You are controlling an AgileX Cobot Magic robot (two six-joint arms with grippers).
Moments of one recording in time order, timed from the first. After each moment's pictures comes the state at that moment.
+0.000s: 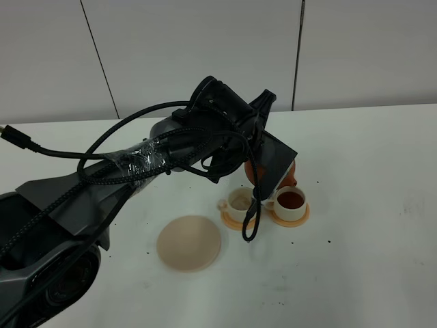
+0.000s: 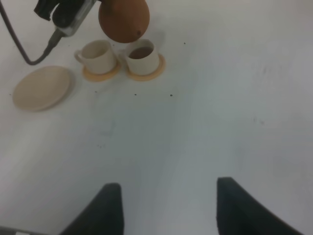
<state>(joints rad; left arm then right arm) -0.65 2.34 -2.00 0.43 0.66 1.41 -0.02 -0.01 -0.49 0.40 1.09 -0.23</state>
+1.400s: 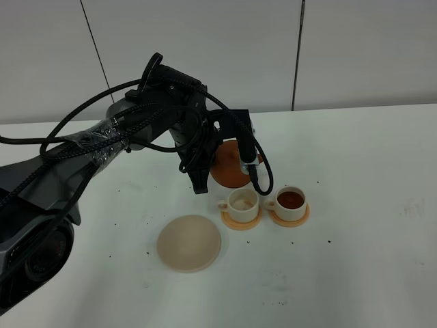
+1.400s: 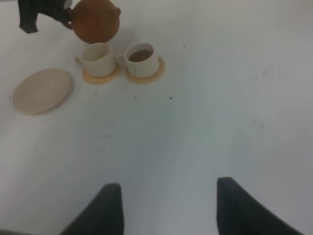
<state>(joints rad) -0.50 2.34 -2.01 0.22 0.87 0.92 -0.02 -0.01 -0.49 0.40 1.08 -0.23</state>
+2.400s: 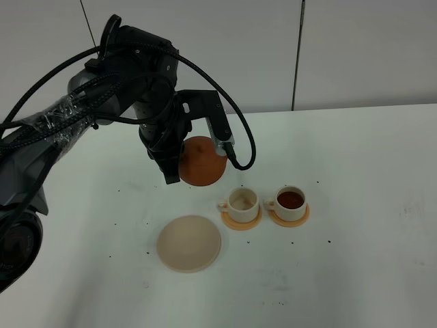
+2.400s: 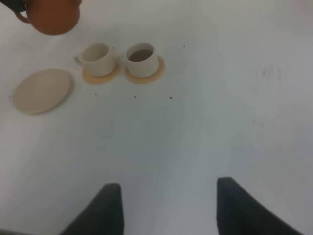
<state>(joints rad) -0.45 2.25 -2.06 0.21 1.19 0.85 -0.02 -0.01 -0.49 0.40 1.08 -0.23</state>
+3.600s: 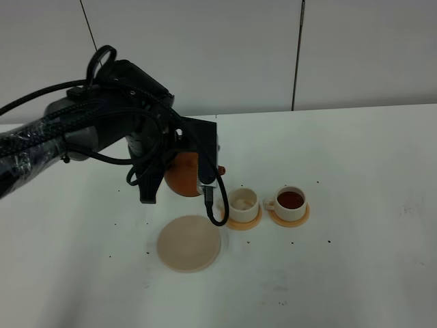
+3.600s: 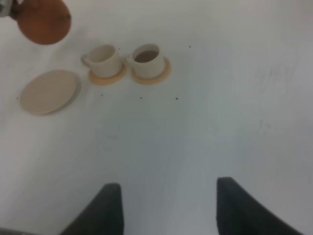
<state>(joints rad) -0.52 2.02 -1.62 0.45 0.84 0.92 -0.02 -0.01 -0.49 0.42 1.08 -0.23</state>
